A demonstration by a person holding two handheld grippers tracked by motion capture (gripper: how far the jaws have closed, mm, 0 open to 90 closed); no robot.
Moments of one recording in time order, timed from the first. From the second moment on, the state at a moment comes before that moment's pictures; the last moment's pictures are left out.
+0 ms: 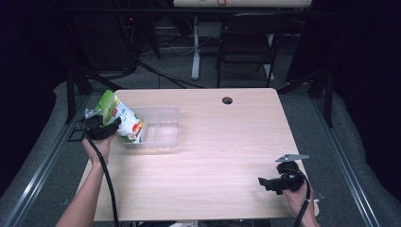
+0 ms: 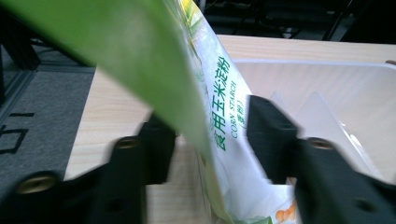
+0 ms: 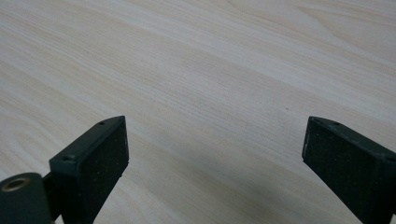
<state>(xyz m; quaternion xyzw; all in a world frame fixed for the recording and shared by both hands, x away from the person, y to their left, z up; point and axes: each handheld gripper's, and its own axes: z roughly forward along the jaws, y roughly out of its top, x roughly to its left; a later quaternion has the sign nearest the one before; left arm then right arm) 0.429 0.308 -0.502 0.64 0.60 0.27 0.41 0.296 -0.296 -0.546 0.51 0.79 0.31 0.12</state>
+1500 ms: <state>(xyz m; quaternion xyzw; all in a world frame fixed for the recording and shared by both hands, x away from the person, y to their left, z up) 0.297 0.281 -0.513 0.73 0.57 0.19 0.32 0.294 -0.290 -0.546 0.50 0.80 0.31 0.12</state>
